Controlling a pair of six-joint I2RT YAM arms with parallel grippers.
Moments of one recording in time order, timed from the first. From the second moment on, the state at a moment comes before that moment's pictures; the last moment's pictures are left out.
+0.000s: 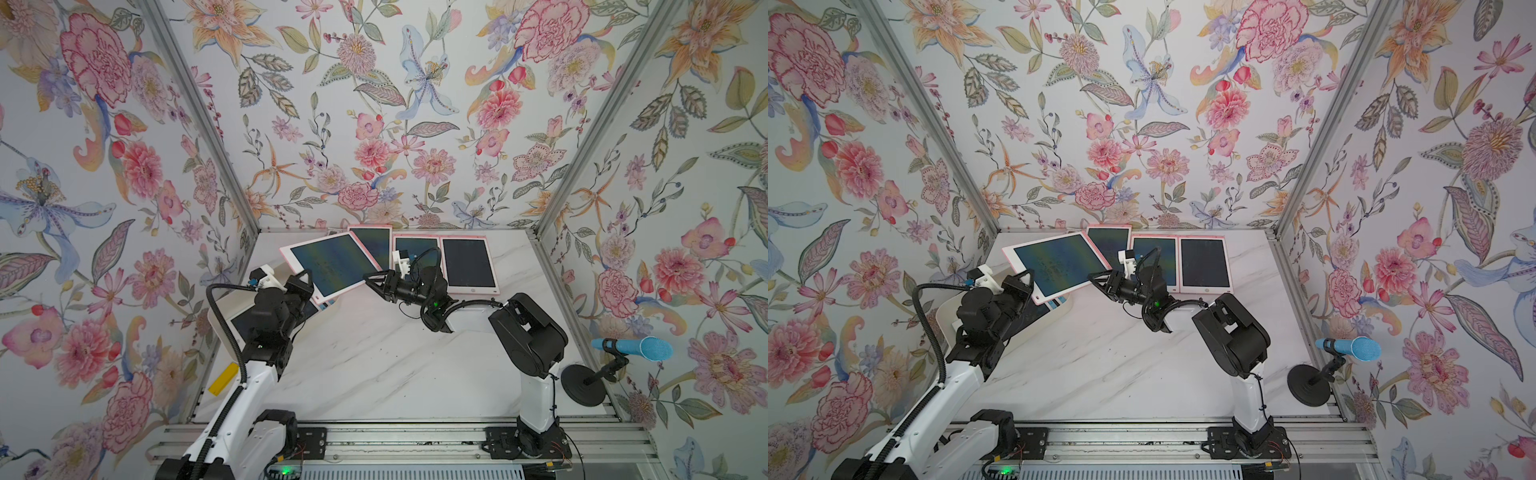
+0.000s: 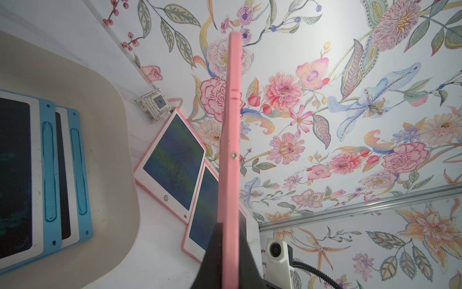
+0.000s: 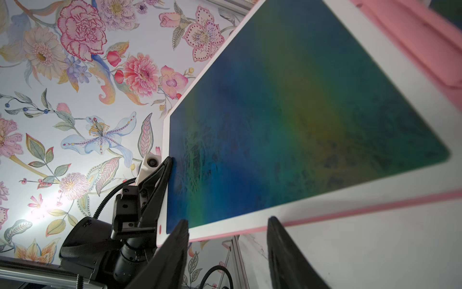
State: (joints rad) left arm -0.11 0.91 0.55 0.25 0.06 -1.11; right arm 0.72 1.99 1.07 0.95 -0.54 1.29
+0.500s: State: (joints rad) left arm -0.11 0.90 0.51 0.32 0.02 -1.15; right arm 0.74 2.10 1.09 1.06 -0.51 1.39
